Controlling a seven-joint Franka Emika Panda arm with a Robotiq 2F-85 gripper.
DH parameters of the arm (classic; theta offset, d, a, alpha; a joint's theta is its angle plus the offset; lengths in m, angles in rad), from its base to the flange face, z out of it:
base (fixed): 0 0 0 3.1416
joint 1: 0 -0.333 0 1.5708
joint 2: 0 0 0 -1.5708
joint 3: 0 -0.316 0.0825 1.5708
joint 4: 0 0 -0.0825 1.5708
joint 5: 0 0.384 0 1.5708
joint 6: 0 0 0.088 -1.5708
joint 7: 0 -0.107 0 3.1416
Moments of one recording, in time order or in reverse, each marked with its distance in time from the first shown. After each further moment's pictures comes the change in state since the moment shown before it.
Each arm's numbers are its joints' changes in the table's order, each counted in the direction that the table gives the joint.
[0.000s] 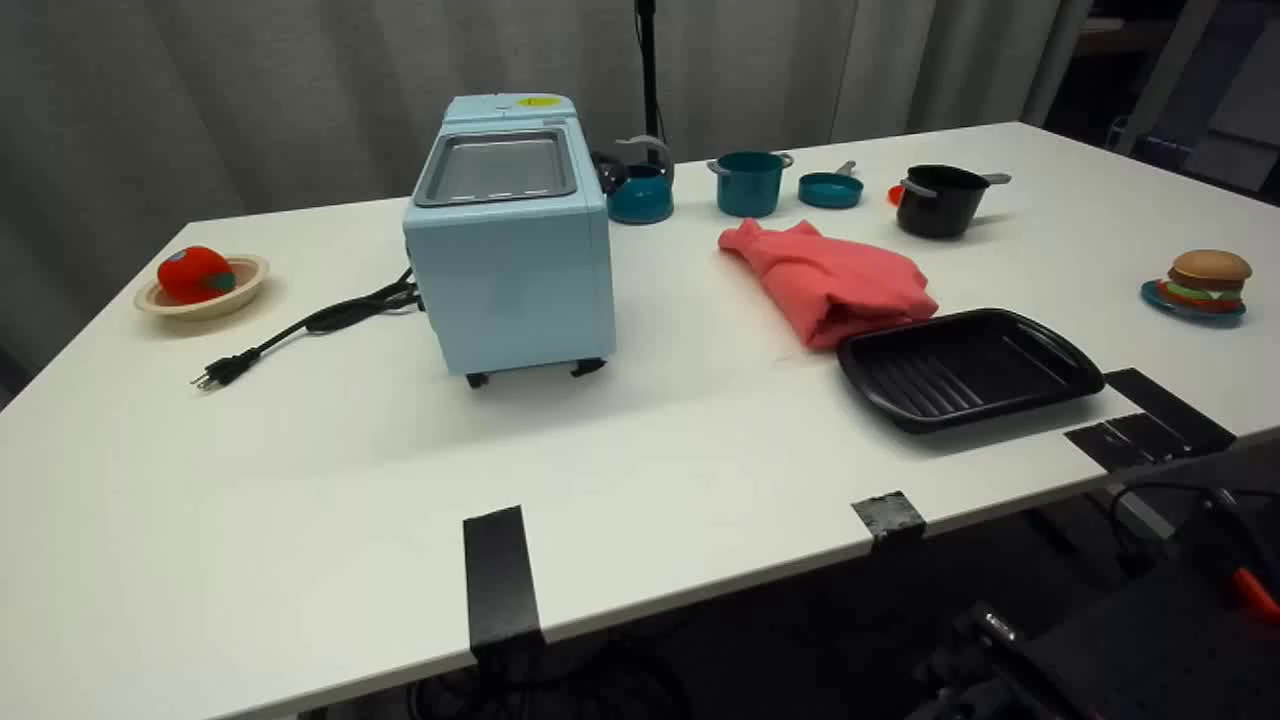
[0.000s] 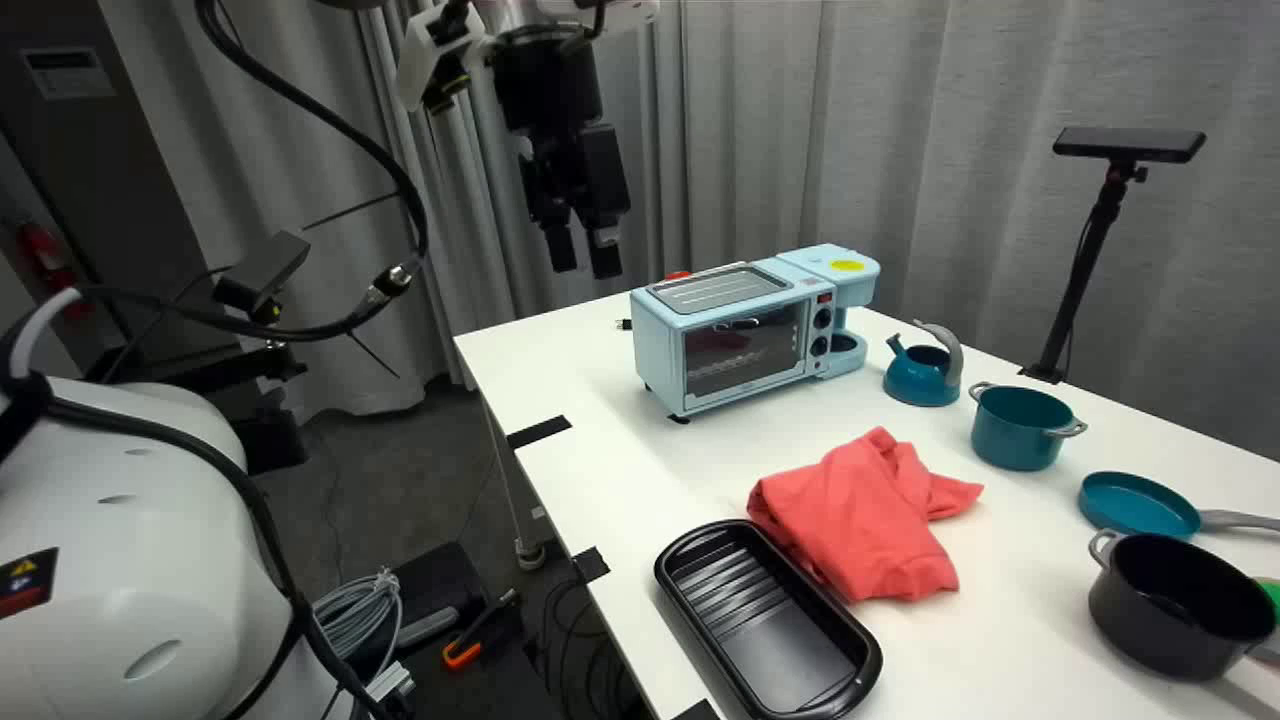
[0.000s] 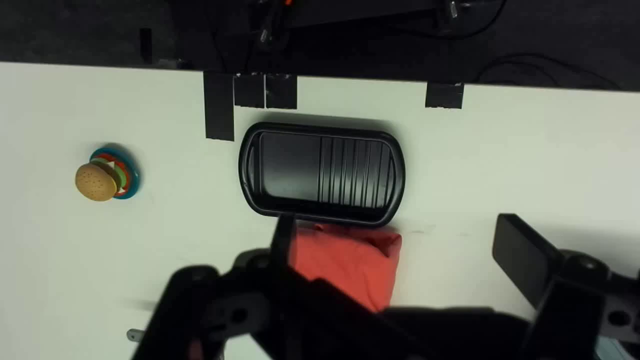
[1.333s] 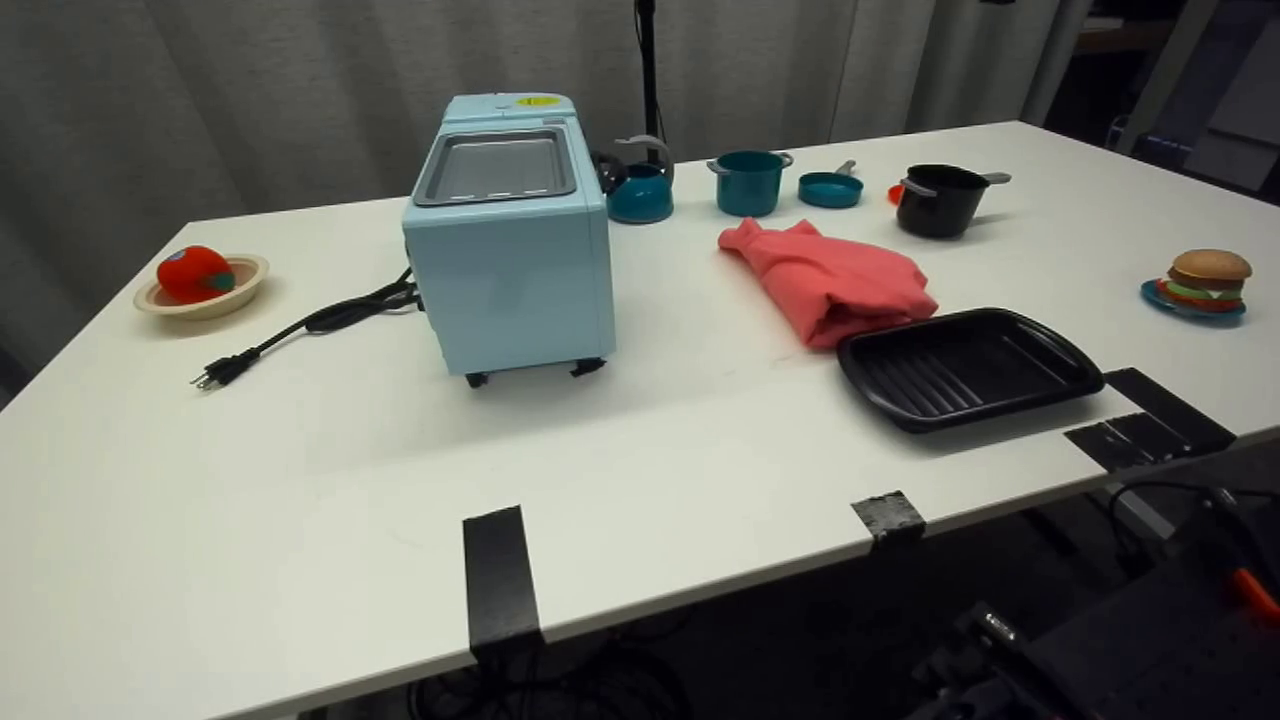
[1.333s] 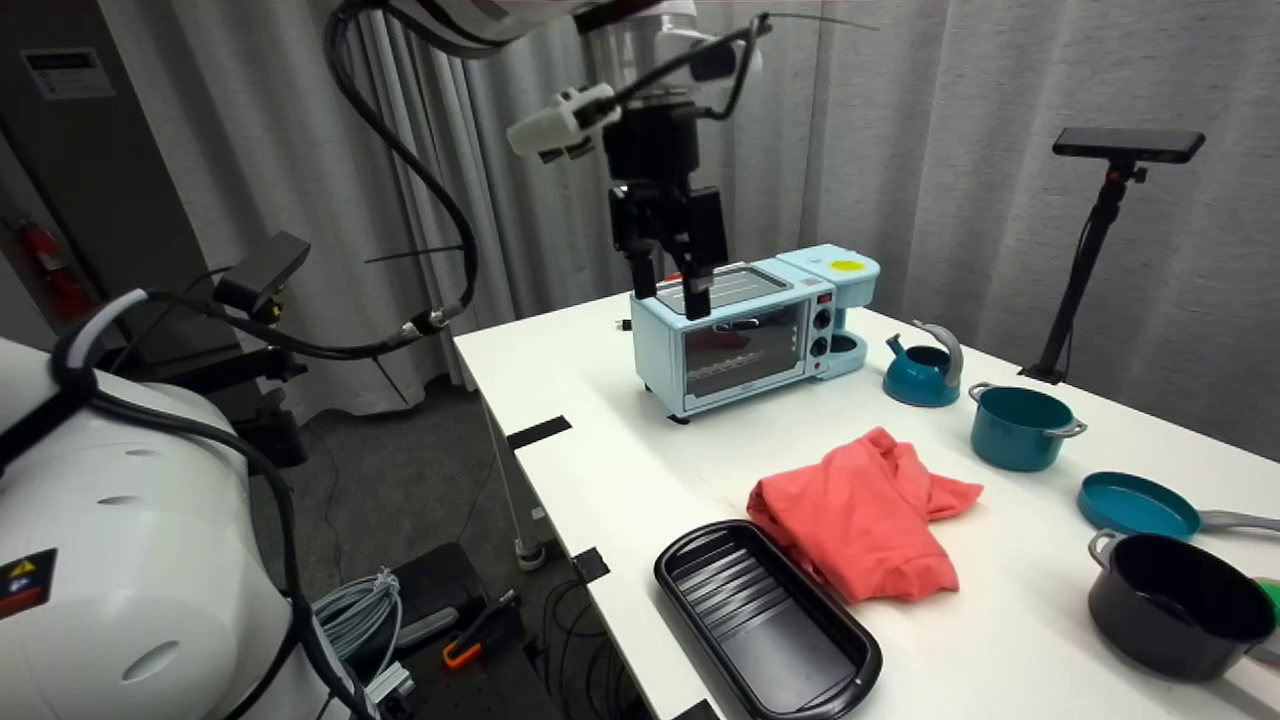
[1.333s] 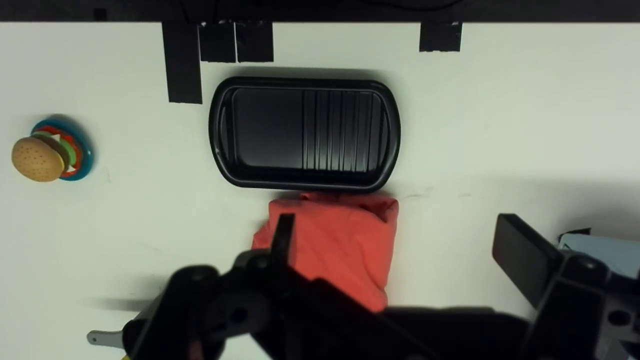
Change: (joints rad) arm 0.006 0.210 0.093 -0.025 -0.002 0.208 0.027
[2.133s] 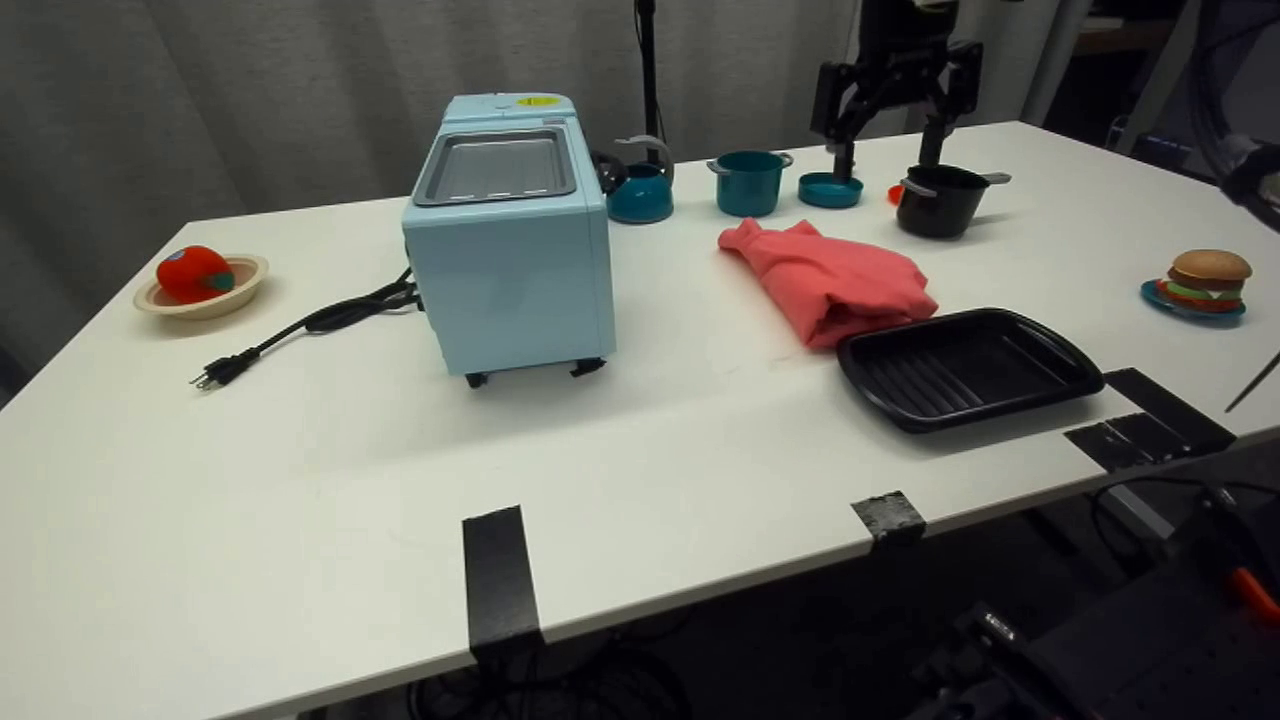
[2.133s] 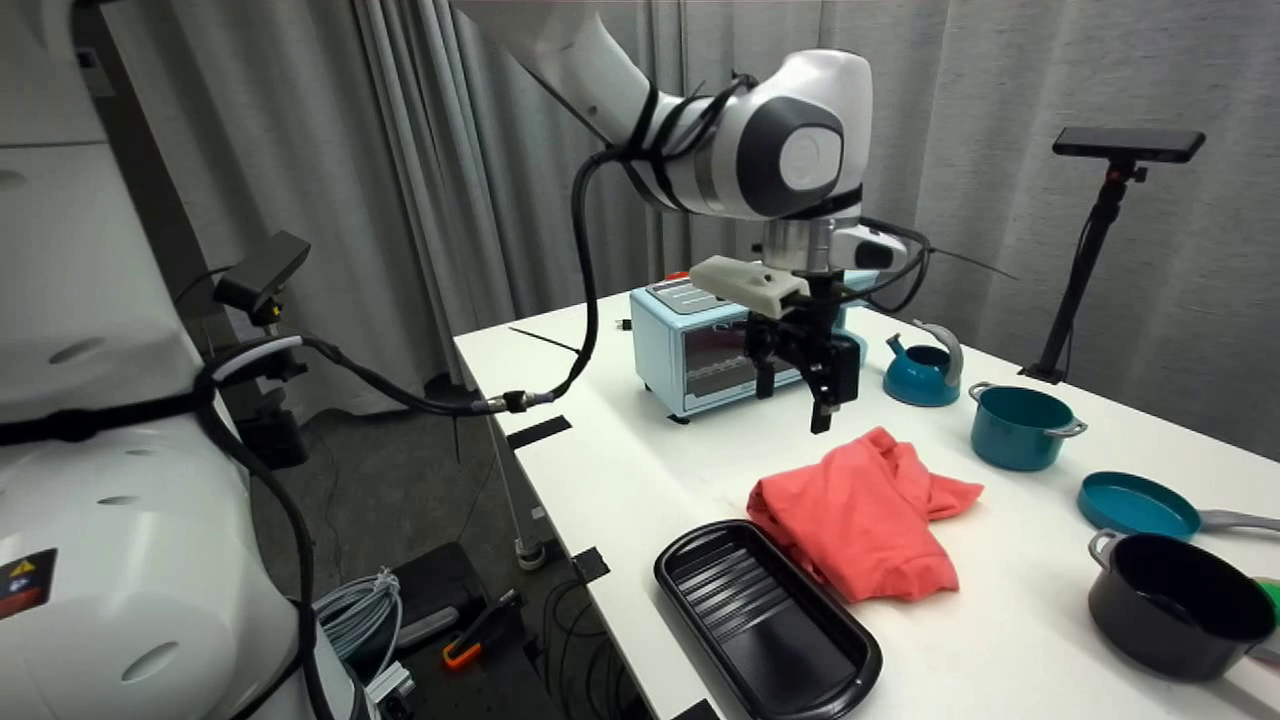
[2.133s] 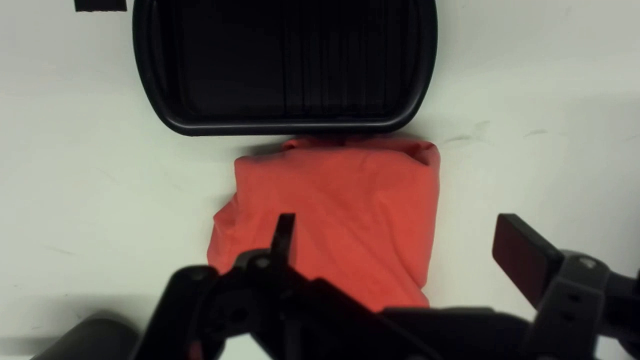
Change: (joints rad) arm 0.004 0.616 0.103 -0.240 0.003 0.285 0.038
